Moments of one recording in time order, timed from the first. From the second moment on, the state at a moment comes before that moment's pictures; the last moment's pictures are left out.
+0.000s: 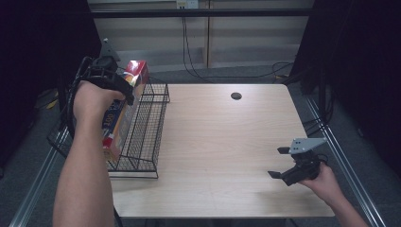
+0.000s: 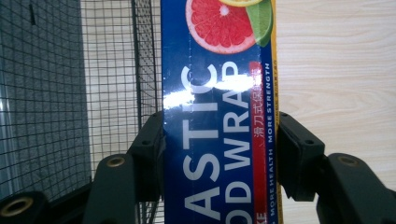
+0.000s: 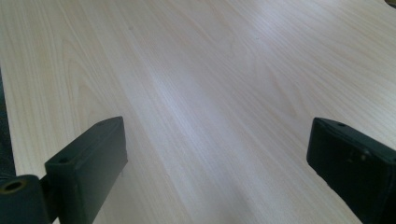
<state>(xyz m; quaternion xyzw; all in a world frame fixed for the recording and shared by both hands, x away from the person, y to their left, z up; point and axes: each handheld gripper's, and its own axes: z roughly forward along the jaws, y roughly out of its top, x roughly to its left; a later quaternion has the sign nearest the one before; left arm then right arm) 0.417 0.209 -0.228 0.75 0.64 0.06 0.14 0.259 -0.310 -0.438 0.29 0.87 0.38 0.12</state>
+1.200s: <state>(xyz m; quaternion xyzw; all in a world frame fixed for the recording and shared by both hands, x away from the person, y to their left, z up) 0.414 0.253 -0.228 0.73 0.67 0.07 0.14 0.260 -0.311 -0.436 0.29 0.87 0.38 0.13</state>
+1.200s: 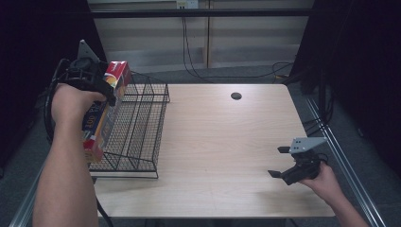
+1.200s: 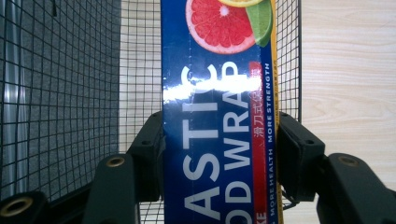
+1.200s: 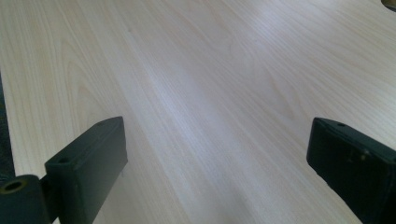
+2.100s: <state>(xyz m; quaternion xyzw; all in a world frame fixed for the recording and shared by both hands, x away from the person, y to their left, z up) 0.414 0.273 -0.244 0.71 0.69 0.08 0.13 0.261 -0.309 -0.437 0.29 0.87 0.38 0.12</state>
